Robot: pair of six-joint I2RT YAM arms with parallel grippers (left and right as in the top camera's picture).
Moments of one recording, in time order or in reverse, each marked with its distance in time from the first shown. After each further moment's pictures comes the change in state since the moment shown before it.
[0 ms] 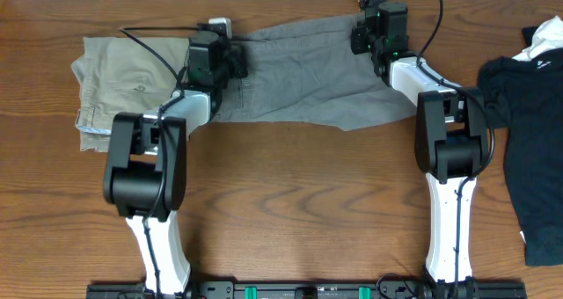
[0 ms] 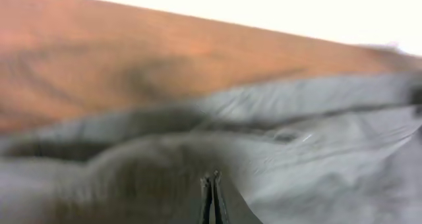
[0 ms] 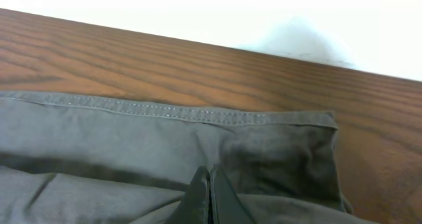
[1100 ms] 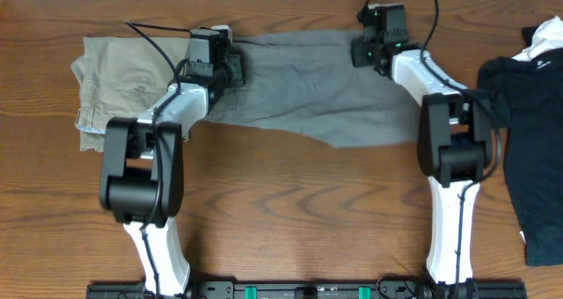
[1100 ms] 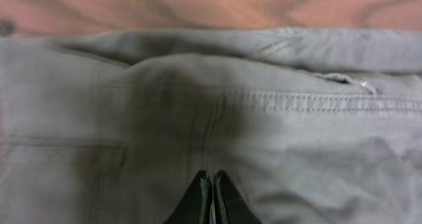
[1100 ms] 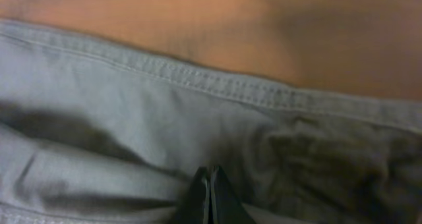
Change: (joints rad) left arm 0.000 -0.037 0.054 -0.381 -0.023 0.060; right arm -0.001 -0.061 0.037 -0.459 0.002 -0.005
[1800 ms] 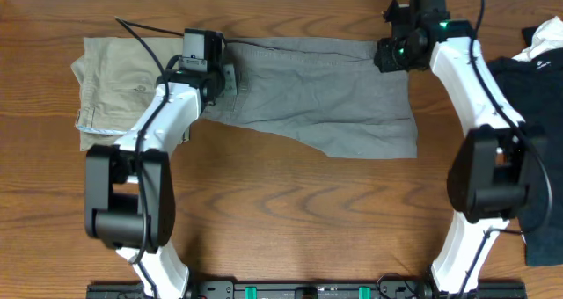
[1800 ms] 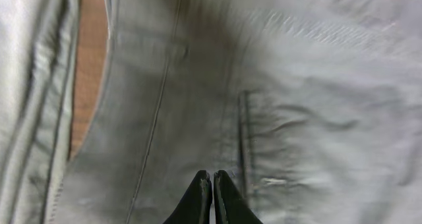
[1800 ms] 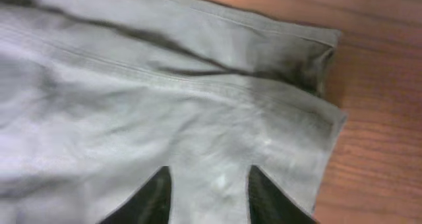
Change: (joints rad) left arm -0.010 -0.134 0.004 -0.338 -0.094 0.000; right arm -0.051 -0.335 -0.021 -0.510 -0.105 -0.006
